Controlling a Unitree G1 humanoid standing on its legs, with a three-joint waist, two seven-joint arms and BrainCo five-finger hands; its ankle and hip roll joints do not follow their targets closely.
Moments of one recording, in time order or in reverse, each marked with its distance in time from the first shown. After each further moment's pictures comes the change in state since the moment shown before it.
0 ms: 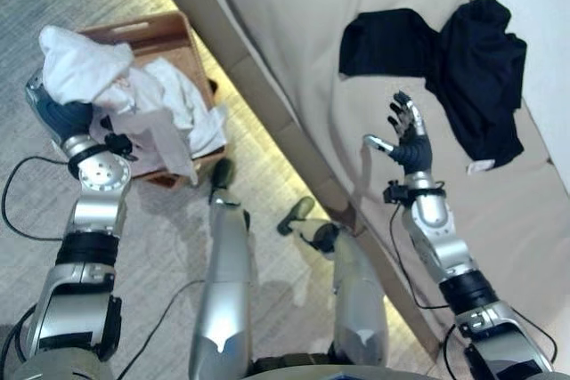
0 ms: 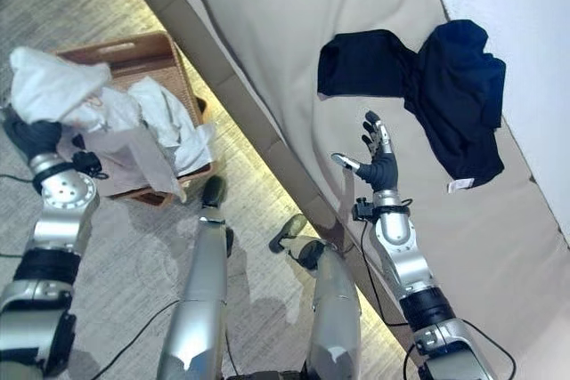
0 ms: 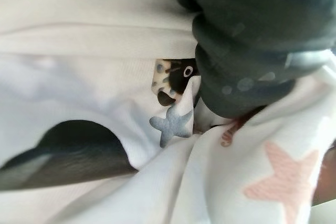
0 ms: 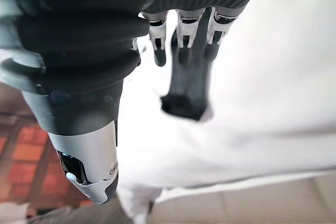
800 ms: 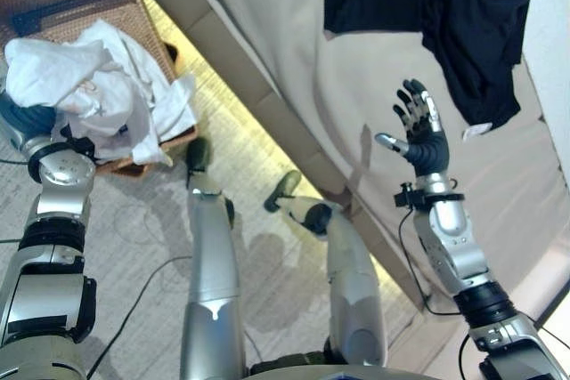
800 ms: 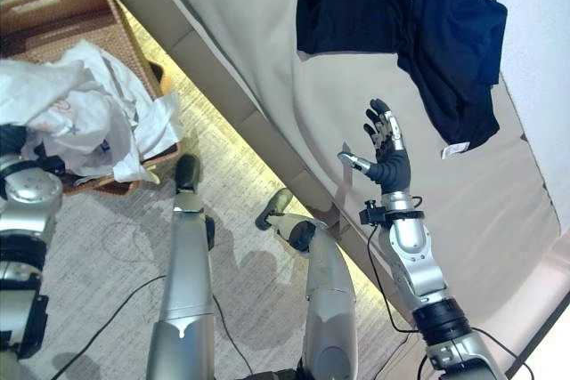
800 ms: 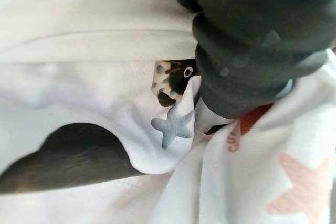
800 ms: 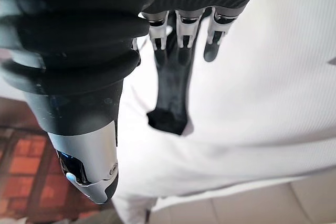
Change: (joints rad) left arm -0.056 0.132 -0.041 0.292 -0.033 0.023 -0.031; right arm 0.079 -0.046 -0.024 -0.157 0.095 -0.063 0.055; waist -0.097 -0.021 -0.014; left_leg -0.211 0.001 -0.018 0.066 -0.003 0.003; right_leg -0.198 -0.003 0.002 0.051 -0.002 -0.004
